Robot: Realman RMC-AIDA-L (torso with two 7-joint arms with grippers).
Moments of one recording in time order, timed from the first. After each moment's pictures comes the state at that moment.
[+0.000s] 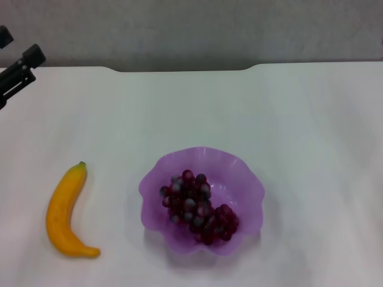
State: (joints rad) left arm -0.08 -2.03 1.09 1.14 1.02 1.27 -1.24; right arm -0.02 2.01 1.64 1.54 -1.24 0.35 -1.70
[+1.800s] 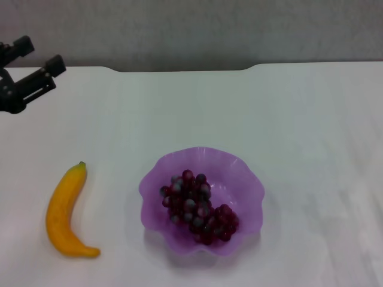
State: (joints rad) left arm -0.10 -2.04 1.09 1.23 1.18 1.19 -1.36; right arm 0.00 2.02 1.55 0.90 -0.13 0.65 -2.77
